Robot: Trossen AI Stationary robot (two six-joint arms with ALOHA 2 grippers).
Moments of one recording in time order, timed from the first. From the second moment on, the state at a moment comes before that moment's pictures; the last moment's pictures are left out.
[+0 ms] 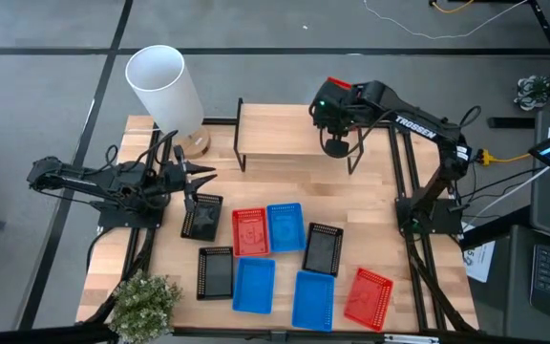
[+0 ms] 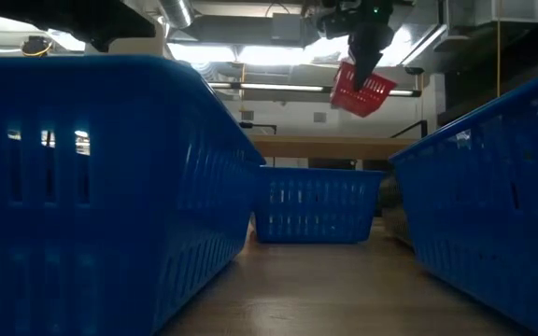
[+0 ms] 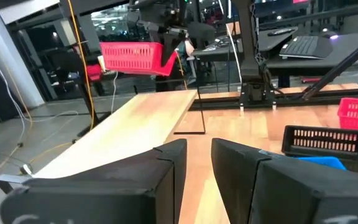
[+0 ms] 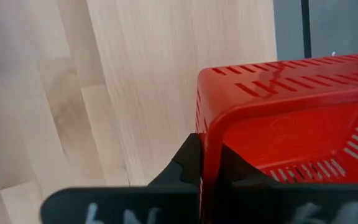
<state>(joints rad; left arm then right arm) -0.13 0.45 0.36 0.14 -0.49 0.19 -0.42 1.71 1.86 -1.38 0.25 -0.33</state>
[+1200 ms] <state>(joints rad) -0.13 0.45 0.36 0.14 -0.48 0.04 -0.41 1.71 1.60 -1.29 0.22 -0.31</state>
